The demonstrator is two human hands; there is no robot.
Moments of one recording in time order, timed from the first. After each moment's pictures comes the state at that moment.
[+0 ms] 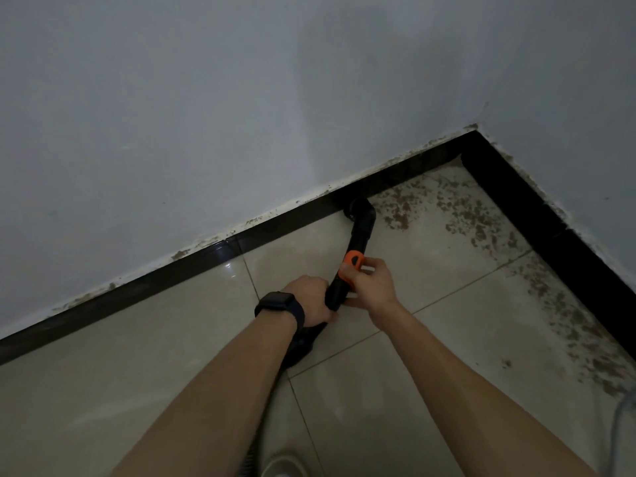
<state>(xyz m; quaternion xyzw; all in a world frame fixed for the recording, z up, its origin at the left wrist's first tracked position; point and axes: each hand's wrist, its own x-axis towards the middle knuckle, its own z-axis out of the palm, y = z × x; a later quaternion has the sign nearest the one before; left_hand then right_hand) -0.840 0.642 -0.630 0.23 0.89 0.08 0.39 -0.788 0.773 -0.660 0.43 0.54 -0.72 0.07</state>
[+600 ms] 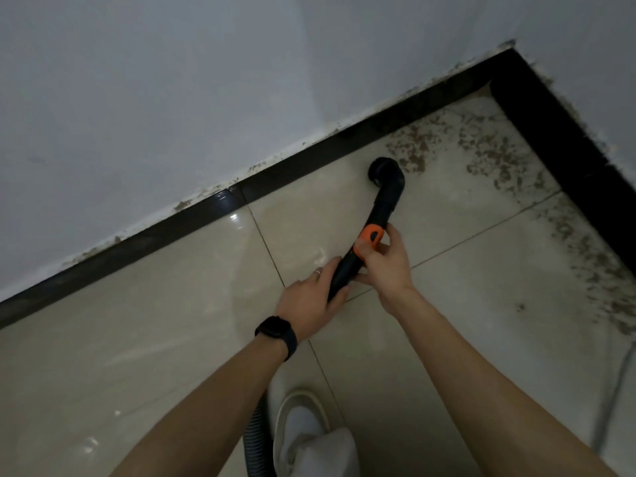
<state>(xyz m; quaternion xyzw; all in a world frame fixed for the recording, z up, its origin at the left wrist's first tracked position) -0.756 0.587 -0.668 0.27 0.92 0.16 0.24 -0.742 0.745 -0.667 0.44 0.53 -0.72 0.04</state>
